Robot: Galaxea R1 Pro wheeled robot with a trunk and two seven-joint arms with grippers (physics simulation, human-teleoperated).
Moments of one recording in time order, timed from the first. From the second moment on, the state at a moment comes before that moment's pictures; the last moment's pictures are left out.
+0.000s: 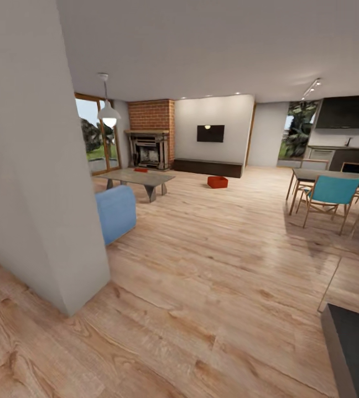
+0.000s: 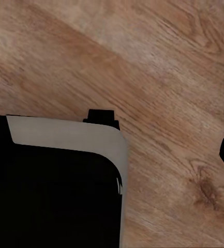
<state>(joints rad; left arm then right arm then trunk) 0.00 0.01 0.06 -0.12 0.26 -0.03 0.06 -0.16 -0.05 0.37 0.03 -0.31 -0.14 0.04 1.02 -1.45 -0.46</state>
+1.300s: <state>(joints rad) 0.00 0.01 0.06 -0.11 0.26 -0.02 0.06 -0.16 -0.05 0.37 0.03 -0.18 -0.15 0.05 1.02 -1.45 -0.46</state>
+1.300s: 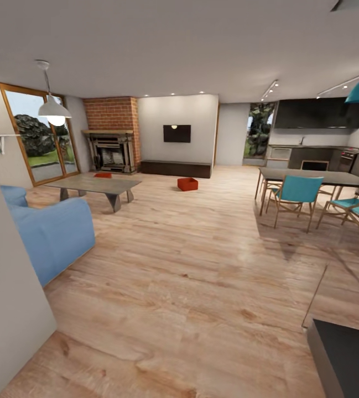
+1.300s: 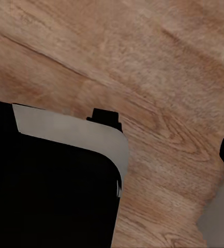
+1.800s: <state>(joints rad) 0.00 0.01 0.05 -0.08 0.26 0.01 0.06 -0.16 -0.04 0.36 0.03 -0.18 -0.15 0.12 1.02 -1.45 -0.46</state>
